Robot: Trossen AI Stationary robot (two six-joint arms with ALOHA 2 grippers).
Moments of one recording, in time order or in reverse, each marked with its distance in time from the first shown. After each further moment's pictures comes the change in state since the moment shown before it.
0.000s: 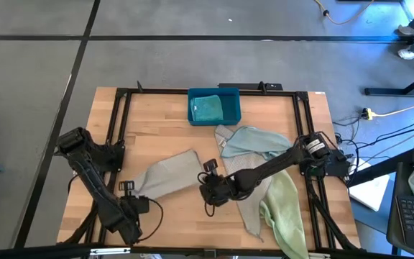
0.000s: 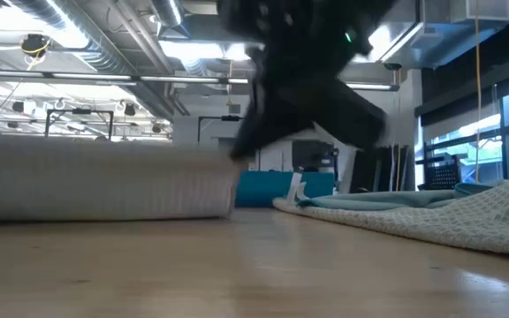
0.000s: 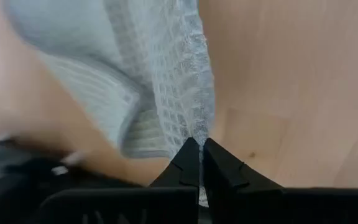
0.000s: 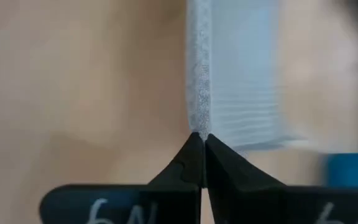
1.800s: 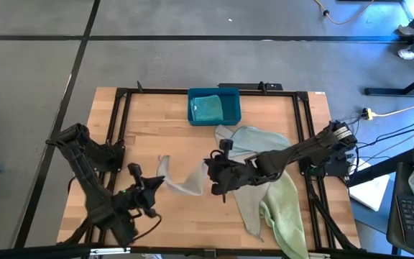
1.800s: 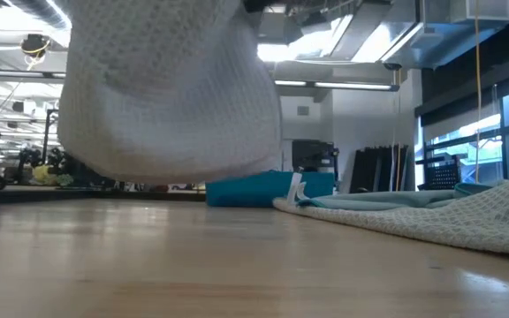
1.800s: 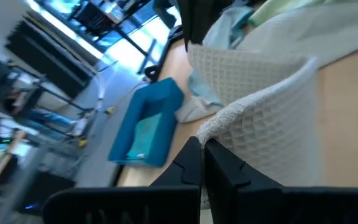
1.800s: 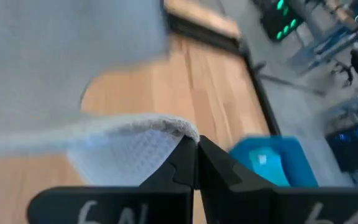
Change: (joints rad) left arm 0.035 -0.048 0.314 -0.276 -1.079 0.070; right arm -0.003 -0.295 0.068 -0.074 0.124 0.230
